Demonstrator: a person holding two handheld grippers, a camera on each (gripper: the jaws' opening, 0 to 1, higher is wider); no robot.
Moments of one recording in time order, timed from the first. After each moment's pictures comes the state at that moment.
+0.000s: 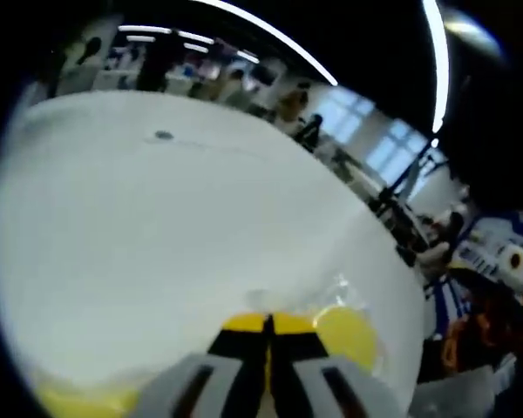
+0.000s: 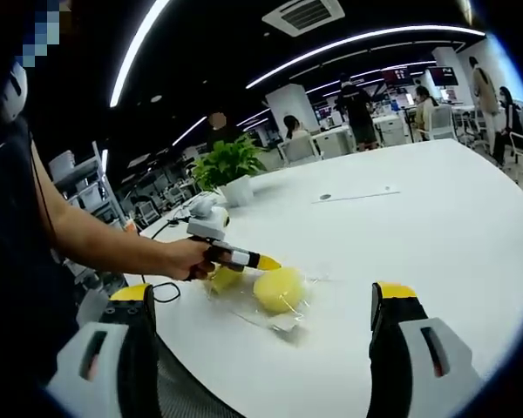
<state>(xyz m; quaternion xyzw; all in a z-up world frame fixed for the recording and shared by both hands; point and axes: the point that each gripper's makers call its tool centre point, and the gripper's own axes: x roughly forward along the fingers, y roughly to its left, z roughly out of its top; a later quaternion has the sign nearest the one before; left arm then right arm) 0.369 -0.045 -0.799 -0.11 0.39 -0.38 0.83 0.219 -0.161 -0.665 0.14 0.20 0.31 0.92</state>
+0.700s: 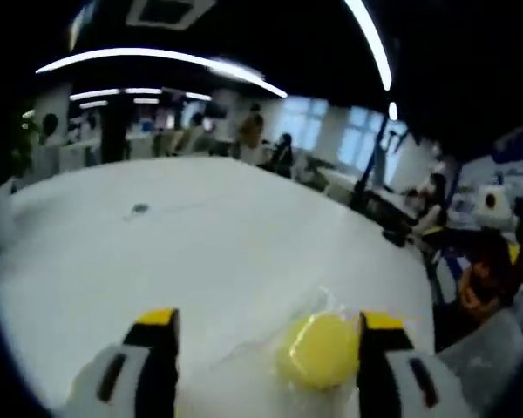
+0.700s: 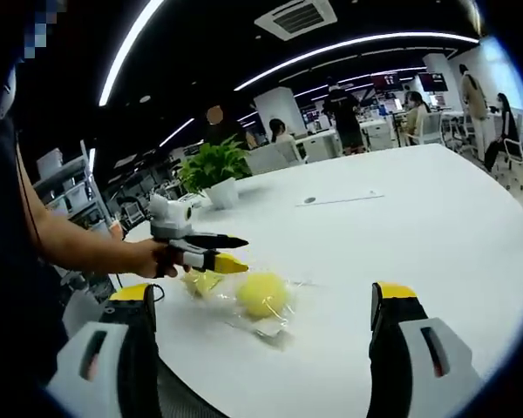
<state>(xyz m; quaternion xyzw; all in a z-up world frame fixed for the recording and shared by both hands) 0.359 -0.036 -0.728 -0.05 0.25 -0.45 0.86 0.232 -0.174 -0.668 0.11 0.20 0.27 0.94</state>
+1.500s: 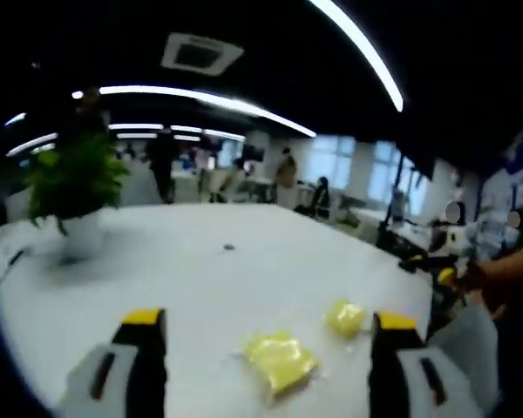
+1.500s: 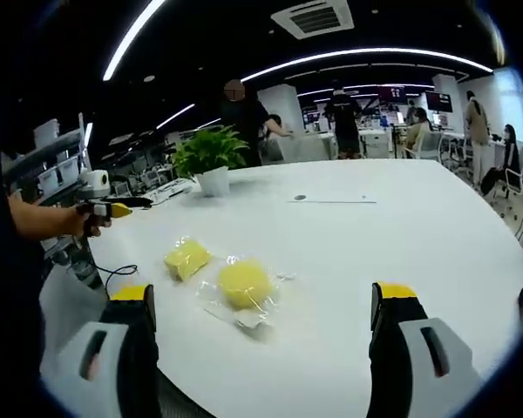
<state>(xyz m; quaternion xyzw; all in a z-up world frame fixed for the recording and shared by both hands) 0.301 0.176 -0.655 -0.04 0.18 -0.33 0.93 0.226 -0.184 -0.686 0.06 0.20 0.26 0.94</state>
